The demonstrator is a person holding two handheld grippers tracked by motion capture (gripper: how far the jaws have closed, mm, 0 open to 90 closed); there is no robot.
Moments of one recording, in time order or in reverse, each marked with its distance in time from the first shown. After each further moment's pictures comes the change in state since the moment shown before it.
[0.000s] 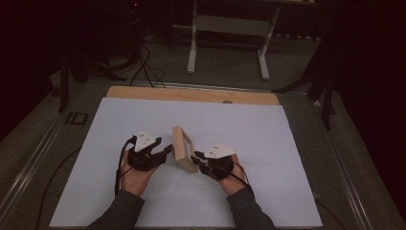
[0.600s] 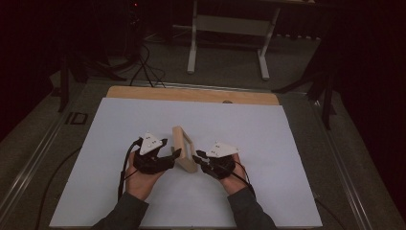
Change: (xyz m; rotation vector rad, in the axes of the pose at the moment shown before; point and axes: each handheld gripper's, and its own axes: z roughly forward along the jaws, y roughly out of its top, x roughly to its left) left arm -0.022 0.007 -0.003 -0.017 -0.046 -0.002; right arm -0.004 -0.001 -0.002 -0.003 -0.009 0.011
